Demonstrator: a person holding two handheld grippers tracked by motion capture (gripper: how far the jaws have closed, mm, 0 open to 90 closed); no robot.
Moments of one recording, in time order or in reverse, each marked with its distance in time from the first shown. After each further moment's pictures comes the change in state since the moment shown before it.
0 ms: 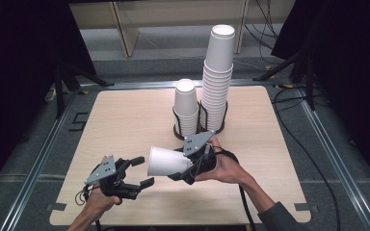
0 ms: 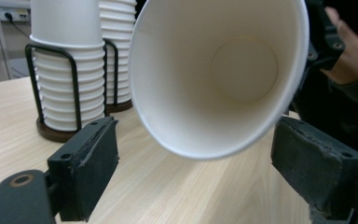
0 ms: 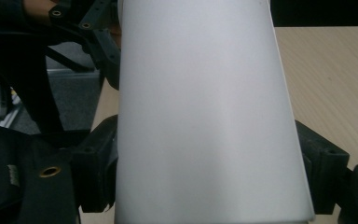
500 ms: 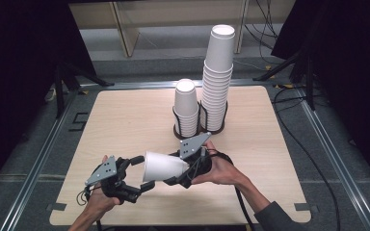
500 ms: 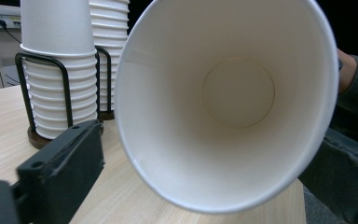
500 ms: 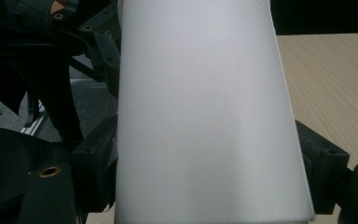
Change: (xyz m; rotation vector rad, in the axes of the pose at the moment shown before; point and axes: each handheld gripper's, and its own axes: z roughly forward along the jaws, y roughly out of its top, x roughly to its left) left arm -0.003 0.001 0.003 -0.015 -0.017 0.013; right arm 0.001 -0.004 0.015 -0.039 0.079 0.007
